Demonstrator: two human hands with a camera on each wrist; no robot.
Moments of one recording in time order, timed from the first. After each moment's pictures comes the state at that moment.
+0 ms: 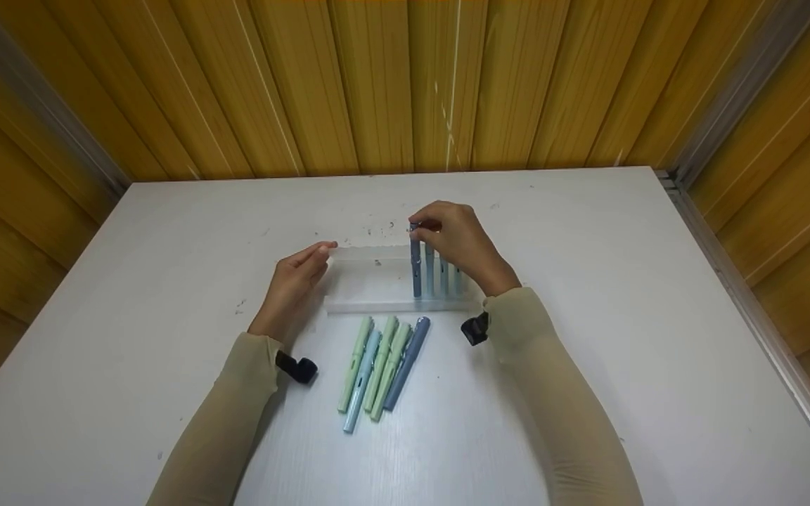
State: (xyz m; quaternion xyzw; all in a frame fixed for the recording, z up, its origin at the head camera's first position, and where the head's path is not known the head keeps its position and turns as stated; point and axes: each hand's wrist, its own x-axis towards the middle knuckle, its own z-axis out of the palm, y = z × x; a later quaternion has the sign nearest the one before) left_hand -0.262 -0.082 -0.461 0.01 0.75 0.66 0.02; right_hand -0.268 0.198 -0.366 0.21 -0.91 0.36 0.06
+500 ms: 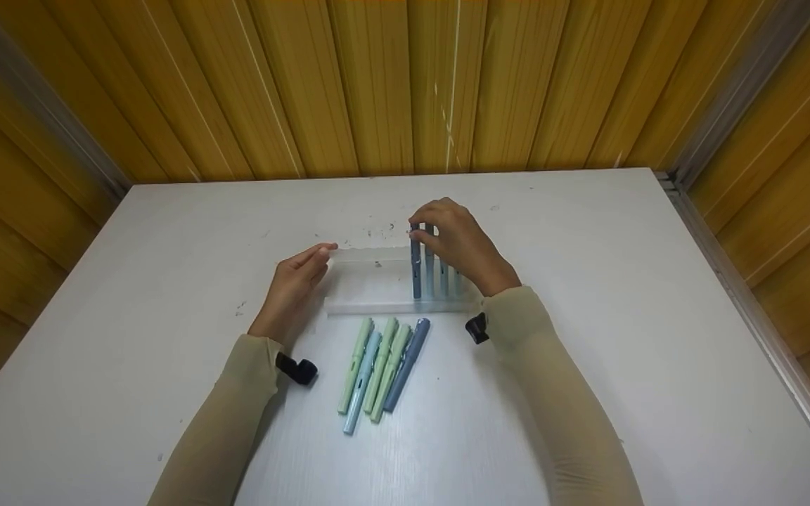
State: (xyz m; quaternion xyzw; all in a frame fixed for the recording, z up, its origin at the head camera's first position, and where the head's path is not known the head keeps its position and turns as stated) left_hand -0.263 -0.082 -0.463 0.01 0.74 0.67 0.01; right_hand -0.275 0.200 -0.373 0.32 -0.88 0.31 0.15
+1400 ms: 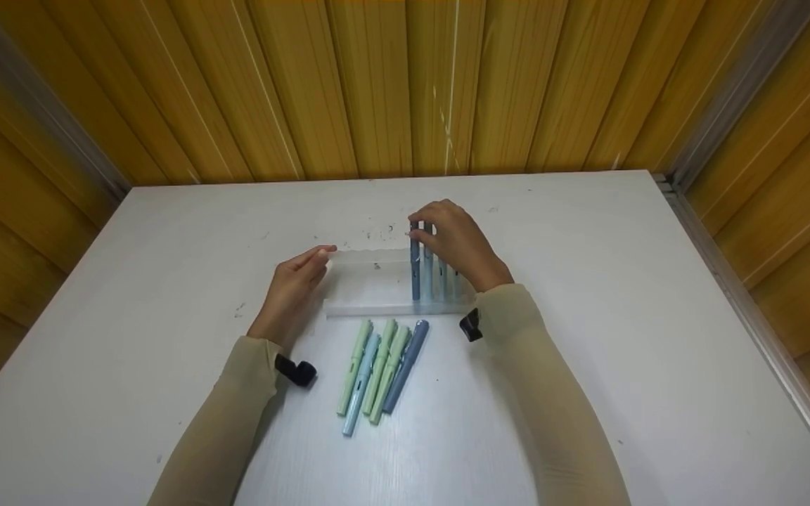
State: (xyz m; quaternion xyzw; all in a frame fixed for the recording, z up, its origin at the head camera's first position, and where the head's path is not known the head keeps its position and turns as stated) left_hand -0.265 -0.085 -0.463 0.00 0.75 0.66 0.01; right_hand -0.286 0.196 -0.379 0.26 -0.91 0.30 0.11
